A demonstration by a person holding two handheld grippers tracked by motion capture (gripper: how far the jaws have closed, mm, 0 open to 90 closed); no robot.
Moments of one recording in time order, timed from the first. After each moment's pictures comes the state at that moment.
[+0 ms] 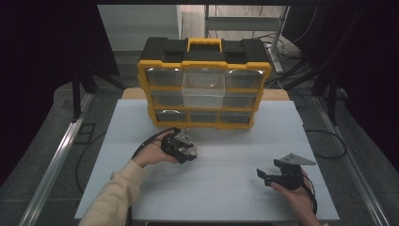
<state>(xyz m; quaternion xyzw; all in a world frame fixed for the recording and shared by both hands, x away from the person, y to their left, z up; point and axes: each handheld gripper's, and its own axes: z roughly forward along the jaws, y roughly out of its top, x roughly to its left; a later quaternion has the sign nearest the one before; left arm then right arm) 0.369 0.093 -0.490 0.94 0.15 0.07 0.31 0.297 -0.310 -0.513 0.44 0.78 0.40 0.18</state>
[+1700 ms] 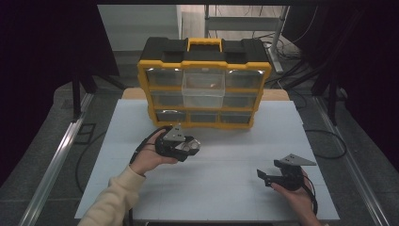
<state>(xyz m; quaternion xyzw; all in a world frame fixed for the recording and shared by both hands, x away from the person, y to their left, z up) 0.338 0.103 -0.452 0.88 0.19 0.13 0.41 0.295 -0.310 -0.512 0.44 0.78 0.40 0.18</state>
